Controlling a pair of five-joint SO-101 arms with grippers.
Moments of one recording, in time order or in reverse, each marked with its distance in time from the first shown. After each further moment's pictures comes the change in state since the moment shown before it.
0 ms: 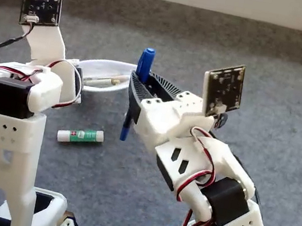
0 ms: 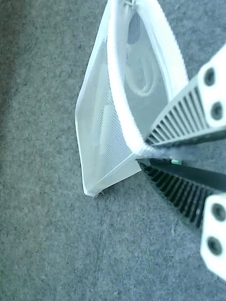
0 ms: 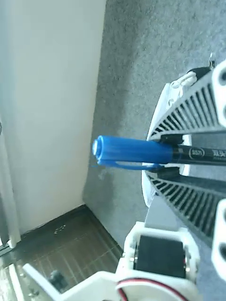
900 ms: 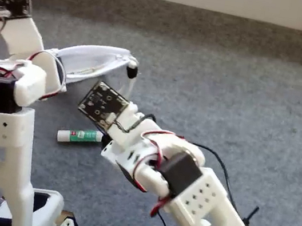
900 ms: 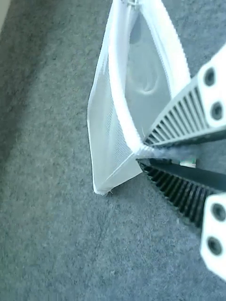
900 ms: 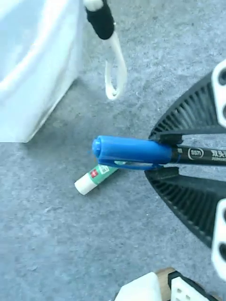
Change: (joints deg) left arm -7.4 0.0 0.7 -3.7 1.3; right arm -12.8 14.8 -0.1 20.0 34.3
